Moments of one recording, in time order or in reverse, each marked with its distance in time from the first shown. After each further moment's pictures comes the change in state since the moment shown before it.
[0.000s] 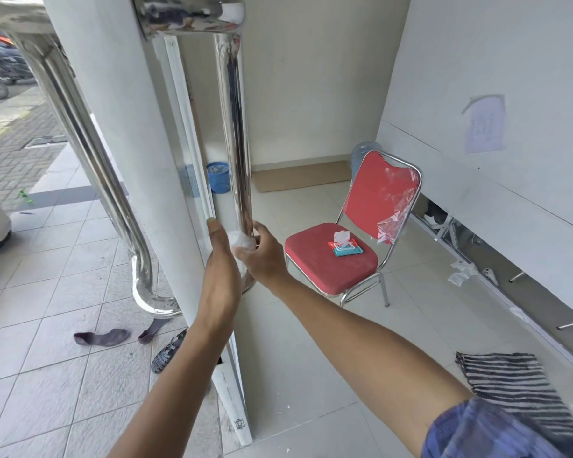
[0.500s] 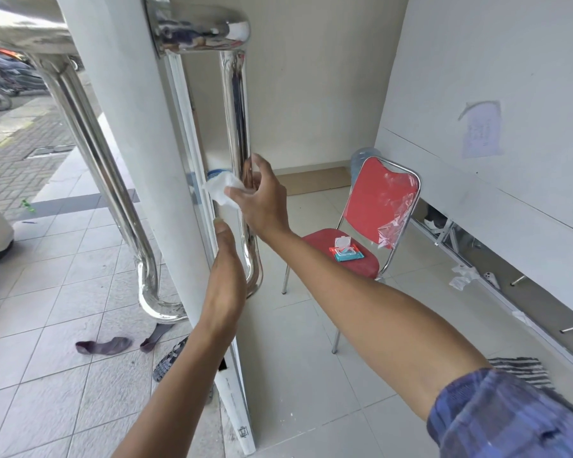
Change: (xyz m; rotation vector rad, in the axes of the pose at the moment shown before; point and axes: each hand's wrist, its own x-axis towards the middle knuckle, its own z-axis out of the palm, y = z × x) left_hand -0.002 0.006 -0.007 0.020 -0.048 0.020; right_hand 0.030 -0.090 -0.023 0.085 0.208 -0.297
